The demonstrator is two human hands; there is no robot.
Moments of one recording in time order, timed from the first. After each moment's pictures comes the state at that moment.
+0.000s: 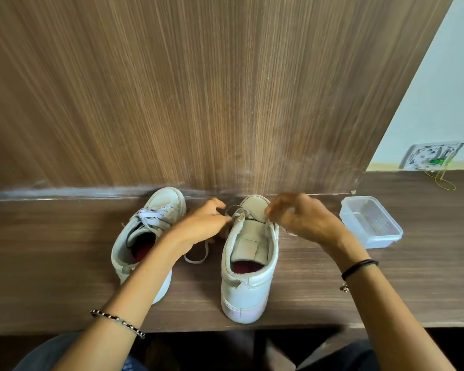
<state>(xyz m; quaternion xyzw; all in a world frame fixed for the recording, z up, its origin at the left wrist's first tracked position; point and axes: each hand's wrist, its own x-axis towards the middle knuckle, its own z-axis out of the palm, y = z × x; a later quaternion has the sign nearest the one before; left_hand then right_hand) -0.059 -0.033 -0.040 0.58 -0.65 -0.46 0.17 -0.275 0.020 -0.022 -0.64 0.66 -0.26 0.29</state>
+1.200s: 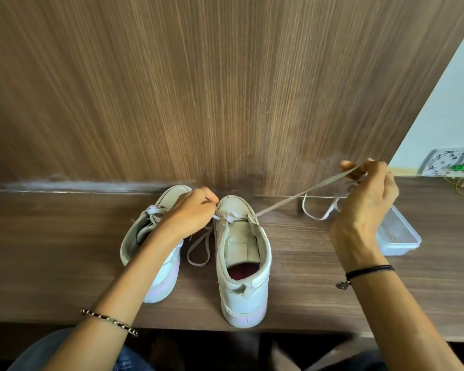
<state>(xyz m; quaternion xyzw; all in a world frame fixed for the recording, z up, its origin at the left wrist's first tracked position) -0.023 -0.038 -0.026 0.62 -0.67 -0.34 0.21 -0.267 0.020 0.000 -0.21 0.51 -0.80 0.23</state>
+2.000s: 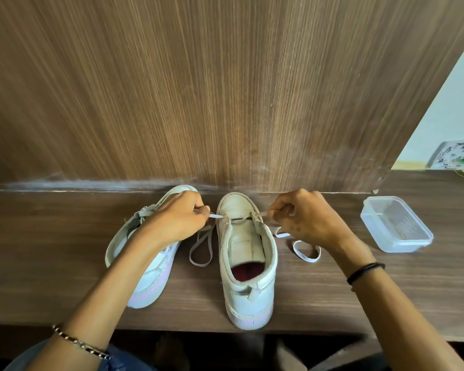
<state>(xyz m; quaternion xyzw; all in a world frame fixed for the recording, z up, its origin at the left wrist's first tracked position) -0.002 -0.028 -0.019 0.64 -0.72 -0.23 0.14 -0.254 0.004 -0.033 -0.70 0.65 -0.23 0.19</state>
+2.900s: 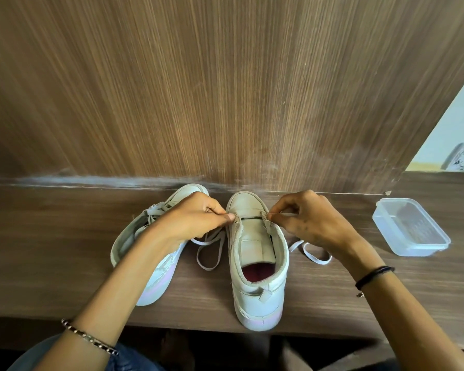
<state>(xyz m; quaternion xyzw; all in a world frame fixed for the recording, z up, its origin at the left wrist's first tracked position) -0.008 -0.025 -0.020 0.59 -0.66 -0.43 0.18 -0.244 0.004 -0.034 -0.67 0.63 -0.27 0.28</state>
